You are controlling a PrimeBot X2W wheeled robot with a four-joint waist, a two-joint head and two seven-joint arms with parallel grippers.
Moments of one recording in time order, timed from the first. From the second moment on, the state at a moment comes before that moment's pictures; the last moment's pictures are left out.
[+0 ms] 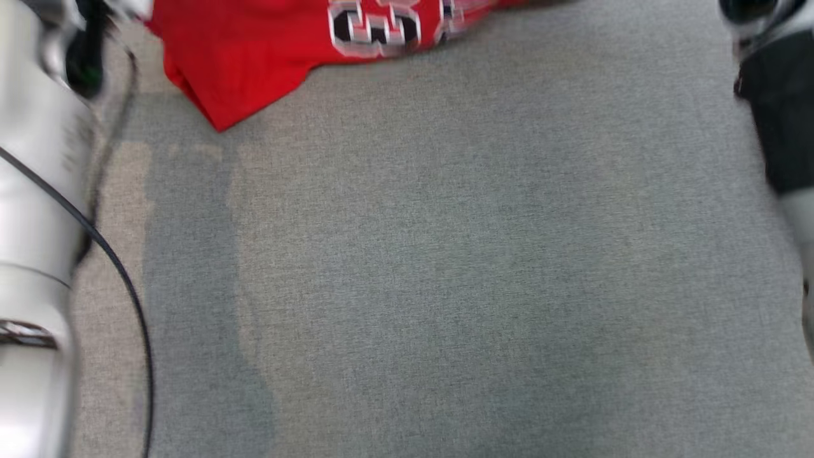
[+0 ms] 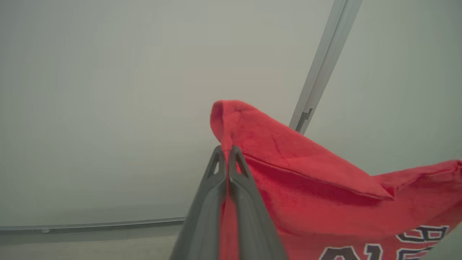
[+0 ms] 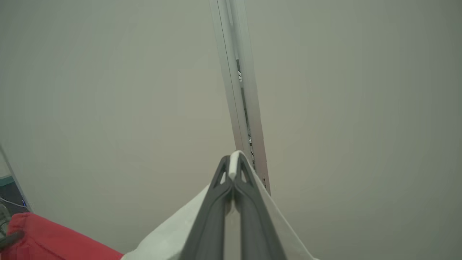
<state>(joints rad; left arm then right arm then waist) -1.33 0.22 -0.36 1.10 -0.63 -0.12 -0.16 -1.40 -0.13 0.37 0.88 0.61 0.13 -0.26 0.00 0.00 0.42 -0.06</state>
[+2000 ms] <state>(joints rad) 0.28 0.40 -0.26 -0.13 -0.53 0.14 -0.05 0.41 -0.06 0.04 -0.24 0.60 0.13 0.13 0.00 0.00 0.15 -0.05</state>
